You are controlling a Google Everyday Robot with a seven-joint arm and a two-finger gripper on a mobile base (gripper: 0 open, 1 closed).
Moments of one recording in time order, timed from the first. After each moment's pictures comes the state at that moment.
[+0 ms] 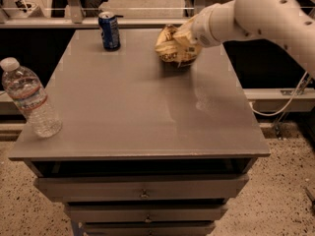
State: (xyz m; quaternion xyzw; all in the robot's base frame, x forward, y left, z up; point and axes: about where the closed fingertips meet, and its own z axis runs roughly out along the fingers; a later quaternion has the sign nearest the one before) arm 0.722 -0.096 0.943 -0.48 0.71 0.02 0.51
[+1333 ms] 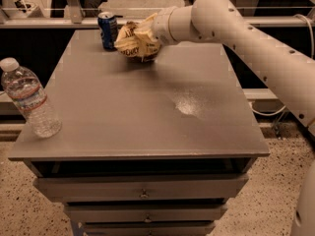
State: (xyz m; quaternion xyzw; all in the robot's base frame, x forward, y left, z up) arm 0.762 0.026 0.939 -0.52 0.63 0.09 0.56
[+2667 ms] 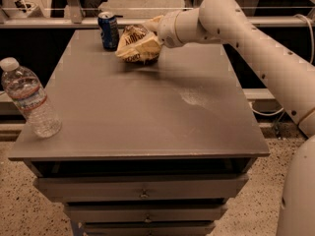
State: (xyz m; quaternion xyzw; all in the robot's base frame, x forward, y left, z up) arm 0.767 0.017 0.918 -0.53 0.64 0.14 0.54
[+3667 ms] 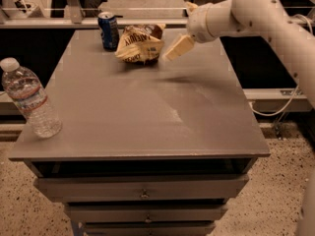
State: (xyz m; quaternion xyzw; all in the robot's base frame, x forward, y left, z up) arm 0.768 -0.086 0.934 -0.54 0.66 0.06 0.53
